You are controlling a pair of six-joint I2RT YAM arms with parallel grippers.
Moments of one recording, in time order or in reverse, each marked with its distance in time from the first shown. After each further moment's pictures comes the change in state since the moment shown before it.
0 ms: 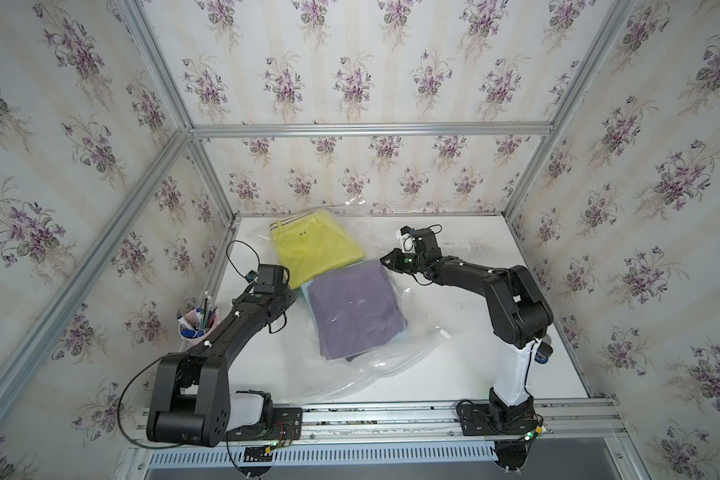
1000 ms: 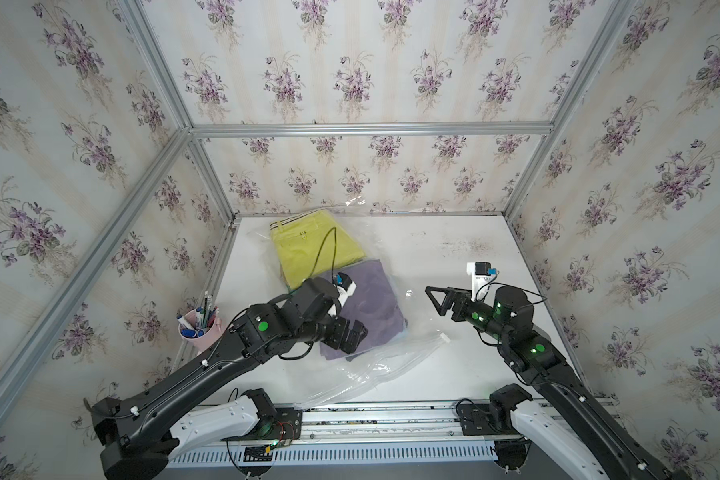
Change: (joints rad) left arm -0.869 -0.250 0.363 -0.539 0.125 0.448; right arm -0.025 -1.258 -0.644 -0.280 0.132 -0.038
